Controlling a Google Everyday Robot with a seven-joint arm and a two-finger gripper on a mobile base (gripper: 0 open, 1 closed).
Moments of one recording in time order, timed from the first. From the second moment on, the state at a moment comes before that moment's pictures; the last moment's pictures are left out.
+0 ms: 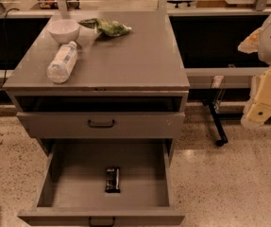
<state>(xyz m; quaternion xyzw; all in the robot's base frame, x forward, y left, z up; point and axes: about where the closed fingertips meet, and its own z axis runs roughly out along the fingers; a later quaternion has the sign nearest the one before) 0.438 -0.217 0.976 -0.60 0.78 -0.03 0.16</state>
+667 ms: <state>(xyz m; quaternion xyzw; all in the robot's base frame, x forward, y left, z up) 0.450 -0.193 0.957 -0.62 0.76 -0.01 0.18</state>
